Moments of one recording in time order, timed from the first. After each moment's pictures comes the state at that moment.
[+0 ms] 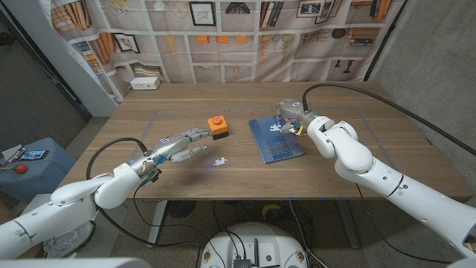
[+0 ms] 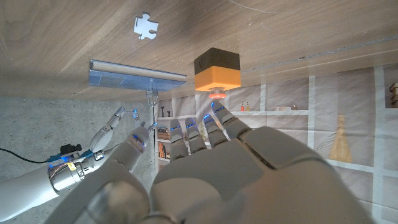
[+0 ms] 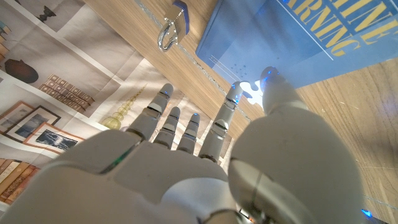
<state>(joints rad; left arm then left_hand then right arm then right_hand) 1.39 1.11 0.19 -1.86 0.49 -0.35 0.34 0.02 0.08 0.76 0.10 0.18 0.17 -0.13 0.17 0.17 0.13 -0.12 0.18 0.17 0.05 -0.04 0.18 0.17 0.11 -0.04 0.19 0.17 -0.81 -0.79 -0.70 -2.09 -1.16 -0.41 0.45 0.91 -0.14 0.47 -0.16 0.24 0.81 -0.23 0.63 0.27 0.18 -0.09 0.22 0.19 0.09 0.01 0.28 0.25 0.41 0.02 0.19 0.16</state>
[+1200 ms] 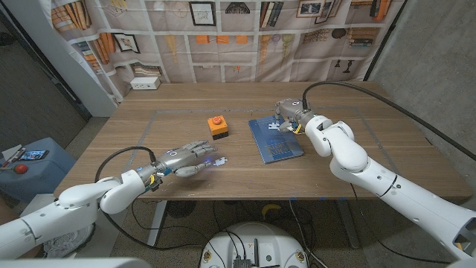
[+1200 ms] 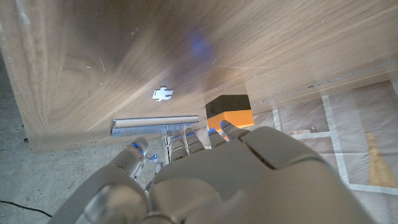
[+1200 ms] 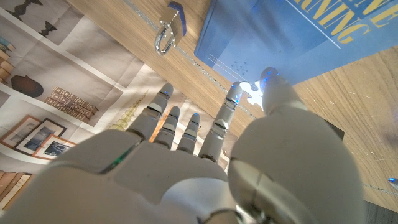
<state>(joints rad) 1.33 1.16 0.31 -1.84 0.59 -0.27 0.25 -0.01 0.06 0.68 0.20 0.18 0.01 -0.16 0.17 0.17 -0.01 -0.18 0.18 0.17 -0.16 -0.04 0.17 0.18 -0.17 -0.03 0.17 0.17 -0.81 -0.75 -0.70 -2.07 -1.15 -0.45 0.45 0.91 -0.13 0.47 -0.16 0.24 0.81 -0.23 0.63 0.27 0.19 -0.09 0.21 0.19 0.10 0.01 0.28 0.26 0.40 0.03 0.19 0.16</state>
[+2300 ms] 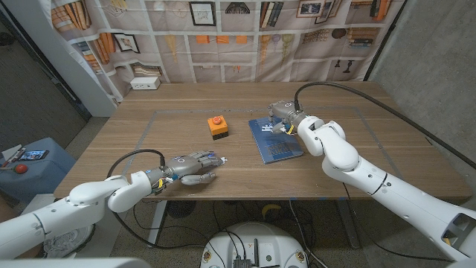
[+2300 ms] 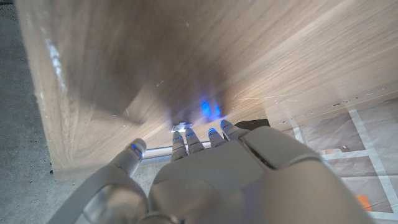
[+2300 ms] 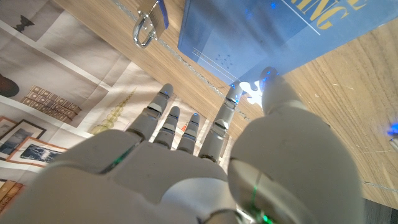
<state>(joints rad) 1.21 1.18 0.46 -1.84 0.65 -0.25 0.15 -0.01 0.06 0.65 0.20 0.19 -0.01 -0.15 0.17 0.17 -0.02 -0.17 0.18 0.17 -0.16 -0.04 0.17 0.19 -0.17 -0.03 0.18 0.17 -0.76 -0.71 -0.75 -2.04 -1.14 -0.46 0.48 0.91 -0.13 0.47 -0.16 0.24 0.81 -0.22 0.63 0.27 0.19 -0.09 0.21 0.19 0.10 0.01 0.28 0.26 0.39 0.03 0.19 0.16</state>
